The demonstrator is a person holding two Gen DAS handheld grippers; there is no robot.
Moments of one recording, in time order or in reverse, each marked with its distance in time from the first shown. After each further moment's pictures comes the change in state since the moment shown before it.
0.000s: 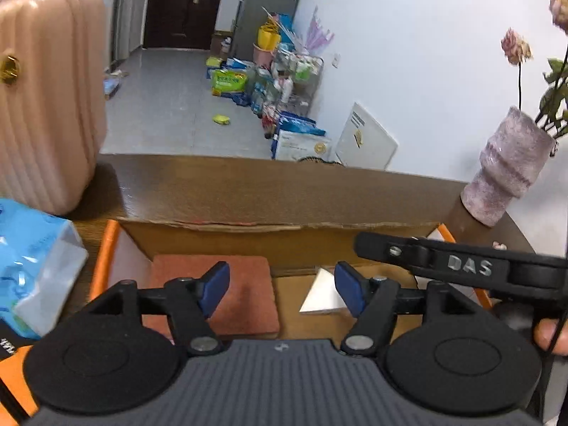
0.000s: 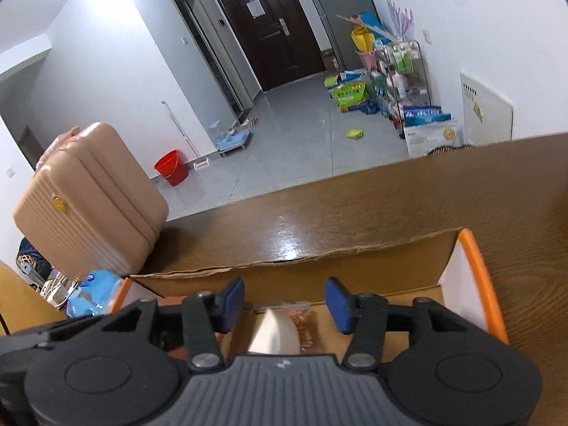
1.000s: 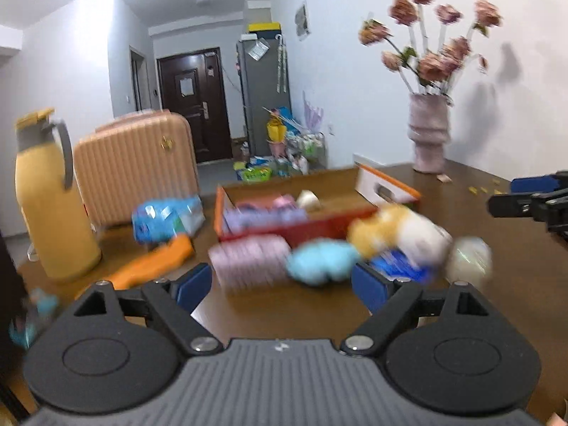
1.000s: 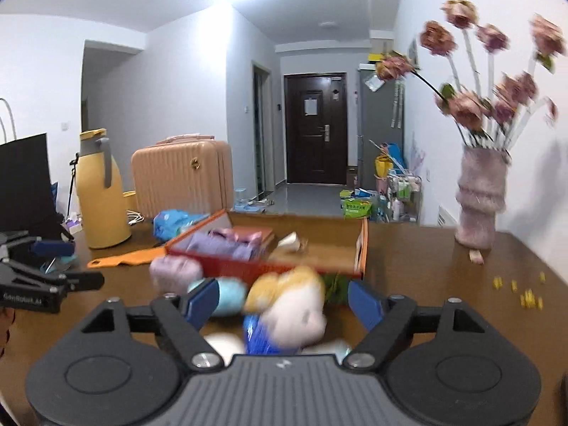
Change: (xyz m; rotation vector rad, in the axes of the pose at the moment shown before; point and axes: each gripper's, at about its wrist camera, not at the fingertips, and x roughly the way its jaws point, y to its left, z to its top) left arm -0.299 -0.053 -0.293 0.287 -0.340 0.170; right arm -0.336 0.025 -0.273 -0.360 -0.361 -0.050
